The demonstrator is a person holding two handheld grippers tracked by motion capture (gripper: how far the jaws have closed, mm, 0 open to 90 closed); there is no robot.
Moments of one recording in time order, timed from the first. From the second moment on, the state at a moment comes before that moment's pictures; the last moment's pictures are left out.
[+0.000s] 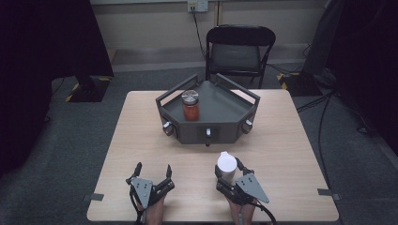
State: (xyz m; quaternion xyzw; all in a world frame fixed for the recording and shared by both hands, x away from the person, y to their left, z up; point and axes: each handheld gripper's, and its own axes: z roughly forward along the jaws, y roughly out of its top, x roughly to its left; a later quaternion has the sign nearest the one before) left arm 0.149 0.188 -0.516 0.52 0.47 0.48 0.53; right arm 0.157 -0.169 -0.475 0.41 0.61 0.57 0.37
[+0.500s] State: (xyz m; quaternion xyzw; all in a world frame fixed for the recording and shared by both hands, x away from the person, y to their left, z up) left arm 0.149 0.189 -0.516 0.52 0.47 0.48 0.53; right arm 0.155 -0.165 -0.476 0.41 0.61 0.56 0.38
